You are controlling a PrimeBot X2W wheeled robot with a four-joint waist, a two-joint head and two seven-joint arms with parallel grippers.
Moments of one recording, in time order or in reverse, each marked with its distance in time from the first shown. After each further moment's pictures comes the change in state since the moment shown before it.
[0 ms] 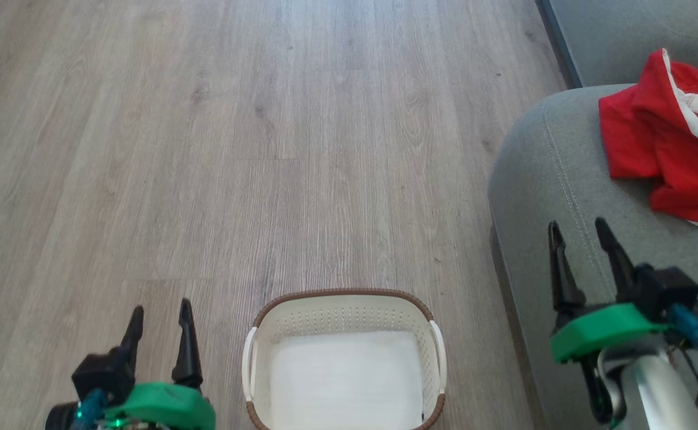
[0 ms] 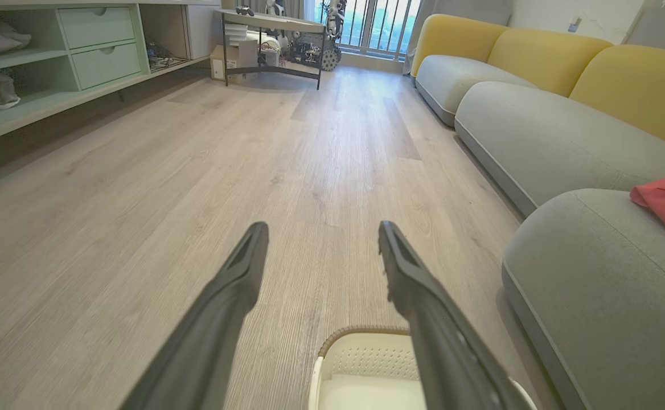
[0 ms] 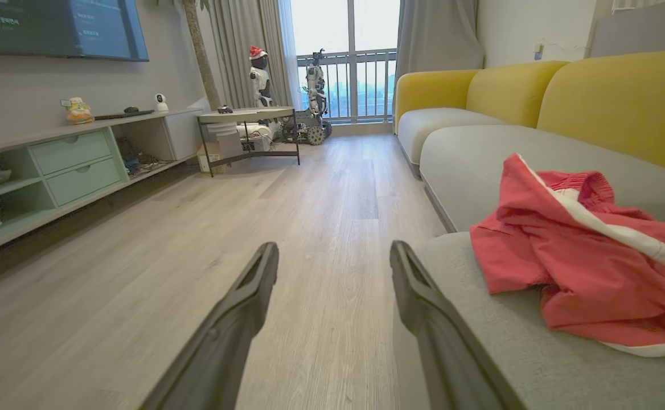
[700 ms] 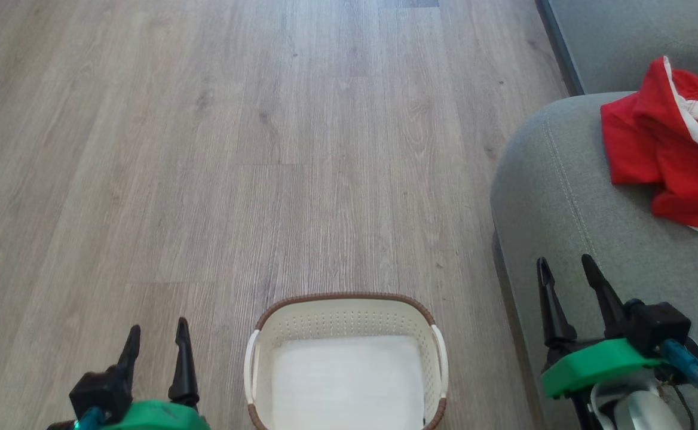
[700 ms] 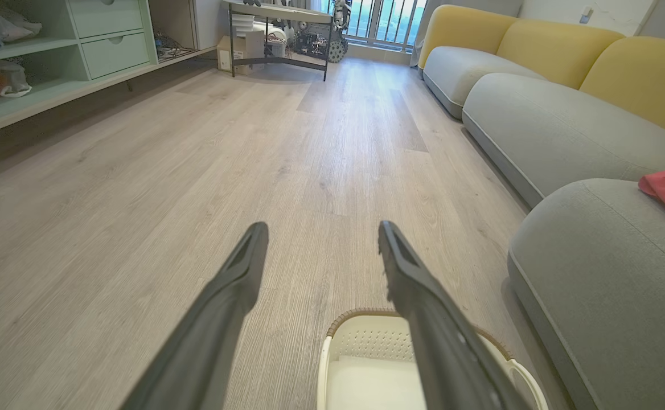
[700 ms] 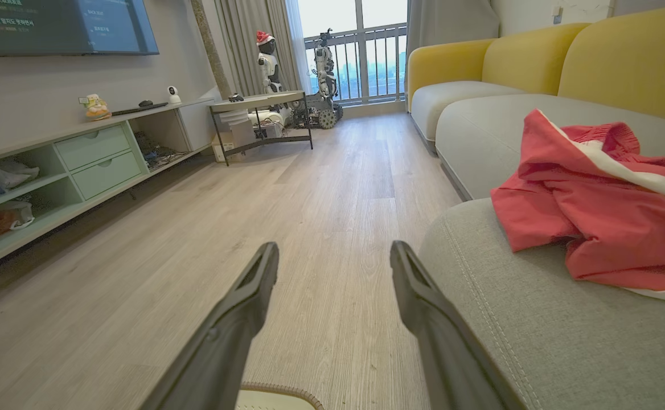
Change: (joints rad) left arm 0.068 -0.009 0.030 -0.011 0.018 -0.019 0.000; right arm 0.125 0.007 0.046 -0.059 0.067 0.000 0.000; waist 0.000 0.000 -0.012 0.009
